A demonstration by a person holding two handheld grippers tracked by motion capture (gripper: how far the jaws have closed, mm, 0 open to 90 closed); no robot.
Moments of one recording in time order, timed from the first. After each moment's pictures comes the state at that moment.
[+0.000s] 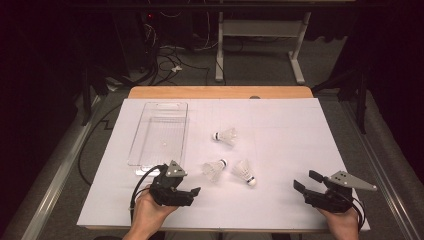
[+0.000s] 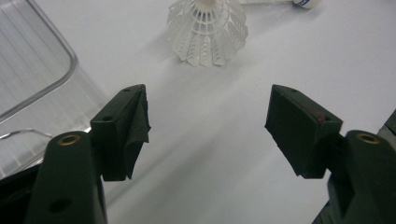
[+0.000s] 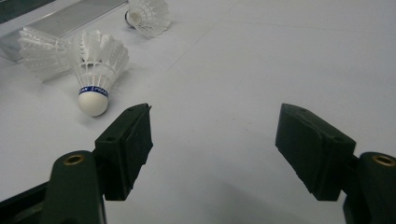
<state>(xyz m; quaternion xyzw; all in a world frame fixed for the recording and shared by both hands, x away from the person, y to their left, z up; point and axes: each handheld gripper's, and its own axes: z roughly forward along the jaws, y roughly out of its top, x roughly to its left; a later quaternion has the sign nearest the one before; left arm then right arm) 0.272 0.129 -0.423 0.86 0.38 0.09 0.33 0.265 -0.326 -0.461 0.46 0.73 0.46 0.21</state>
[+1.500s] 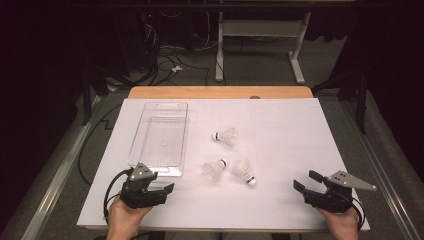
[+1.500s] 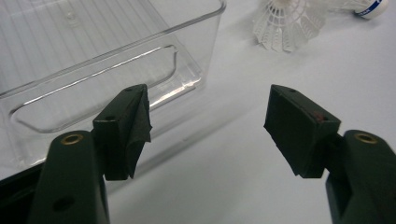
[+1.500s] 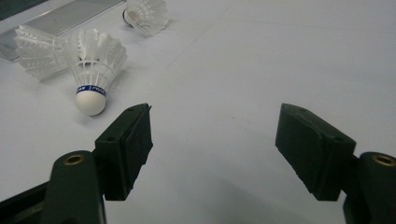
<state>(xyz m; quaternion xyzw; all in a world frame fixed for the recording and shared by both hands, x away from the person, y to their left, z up) 0.260 0.196 -0.430 0.81 0.45 0.13 0.35 0.265 -0.325 -0.462 0.46 0.73 0.46 0.21</state>
